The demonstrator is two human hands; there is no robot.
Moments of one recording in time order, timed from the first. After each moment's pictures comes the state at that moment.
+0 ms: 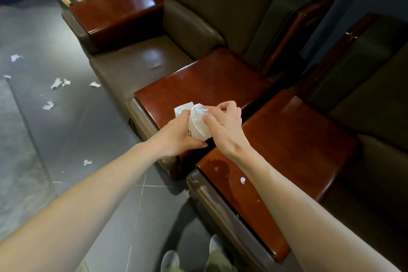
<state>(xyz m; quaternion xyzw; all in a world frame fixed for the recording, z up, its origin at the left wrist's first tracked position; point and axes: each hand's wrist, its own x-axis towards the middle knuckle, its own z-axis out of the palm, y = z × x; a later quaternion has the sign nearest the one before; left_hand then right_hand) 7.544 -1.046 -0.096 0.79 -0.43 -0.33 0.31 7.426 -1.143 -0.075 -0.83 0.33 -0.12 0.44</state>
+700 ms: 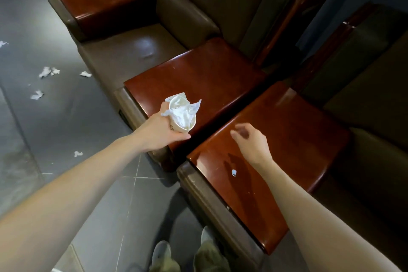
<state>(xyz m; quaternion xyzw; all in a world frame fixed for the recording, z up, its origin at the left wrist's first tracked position) 7.558 -1.040 -0.132 0.84 -0.39 -0.29 0.23 7.349 -1.193 -0.152 -0.76 0.45 -0.08 0.46</state>
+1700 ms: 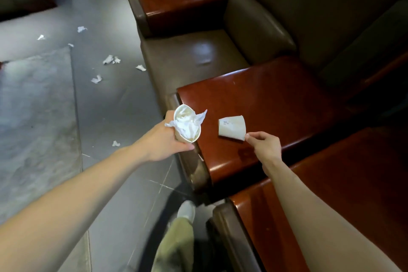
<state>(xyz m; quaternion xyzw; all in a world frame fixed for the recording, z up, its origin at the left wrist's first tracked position) 7.676 -0.987 -0.185 0.87 -0.30 -0.26 0.28 7.543 -1.219 -0.253 -0.67 0.48 -0.06 0.57</state>
